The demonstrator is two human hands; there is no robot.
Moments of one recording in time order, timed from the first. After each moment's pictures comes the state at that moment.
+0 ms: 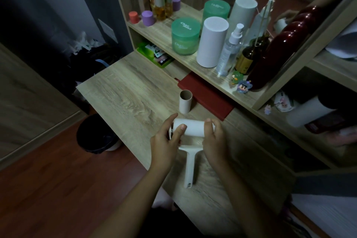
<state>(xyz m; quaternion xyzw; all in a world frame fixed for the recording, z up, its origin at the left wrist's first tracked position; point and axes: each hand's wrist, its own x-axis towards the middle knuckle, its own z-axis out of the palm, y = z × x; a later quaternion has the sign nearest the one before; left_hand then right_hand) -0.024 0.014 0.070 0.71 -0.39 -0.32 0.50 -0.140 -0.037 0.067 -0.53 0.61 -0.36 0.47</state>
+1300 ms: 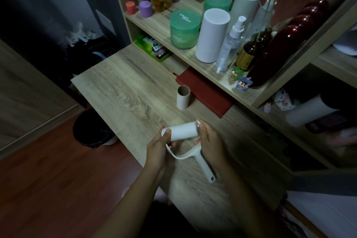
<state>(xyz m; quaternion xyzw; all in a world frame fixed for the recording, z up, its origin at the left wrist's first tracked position) -0.023 0.015 0.019 0.57 0.03 -0.55 0.61 -0.156 -0.046 0.021 -0.58 0.56 -0.27 0.52</state>
